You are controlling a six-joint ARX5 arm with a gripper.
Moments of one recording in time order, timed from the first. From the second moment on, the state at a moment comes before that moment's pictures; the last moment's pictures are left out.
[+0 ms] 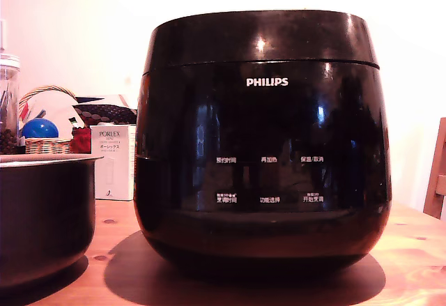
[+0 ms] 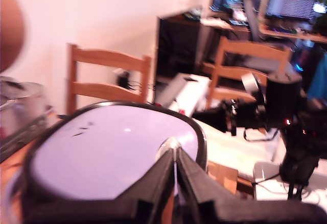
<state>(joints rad) -0.42 0.95 0.74 0.00 0.95 0.06</state>
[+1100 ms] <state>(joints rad) -0.80 1.29 0.76 0.29 0.47 0.14</state>
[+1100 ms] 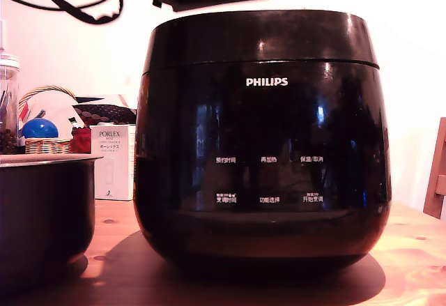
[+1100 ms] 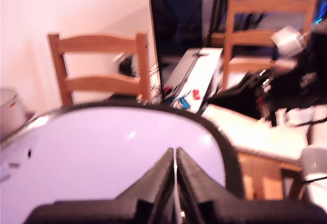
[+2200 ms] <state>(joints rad) -0.82 1.27 0.84 0.01 0.34 0.24</state>
